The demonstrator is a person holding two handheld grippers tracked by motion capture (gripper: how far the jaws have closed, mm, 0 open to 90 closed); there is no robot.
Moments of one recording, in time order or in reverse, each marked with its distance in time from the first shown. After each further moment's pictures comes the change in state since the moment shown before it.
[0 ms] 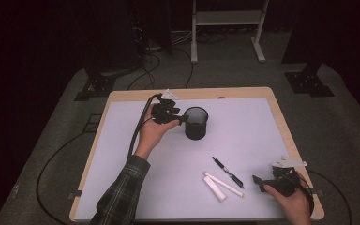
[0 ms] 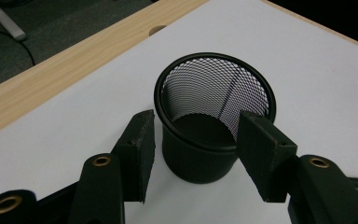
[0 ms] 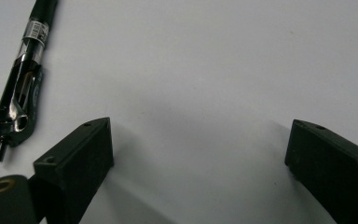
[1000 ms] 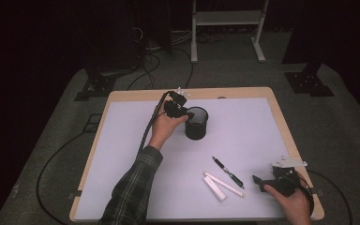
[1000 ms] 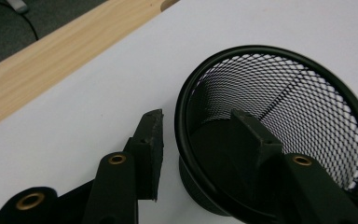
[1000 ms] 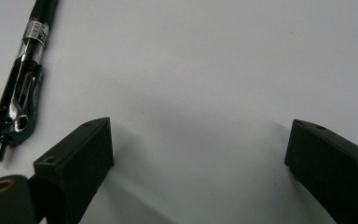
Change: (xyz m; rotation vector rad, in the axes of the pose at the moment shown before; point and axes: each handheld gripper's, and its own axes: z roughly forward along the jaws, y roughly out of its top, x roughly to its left) left arm 0.011 0.012 0.060 0.121 0.039 -0.016; right arm 0.000 0.000 0.000 0.000 0.000 0.001
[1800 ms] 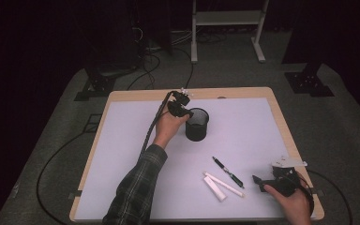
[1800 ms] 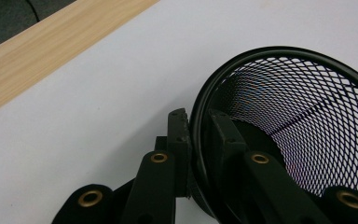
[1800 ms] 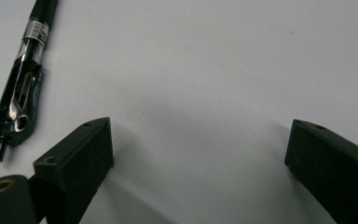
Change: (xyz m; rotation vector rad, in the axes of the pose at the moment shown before) left arm -0.004 0.007 0.009 0.060 0.023 -0.021; right arm 0.000 0.000 0.000 0.000 0.000 0.001
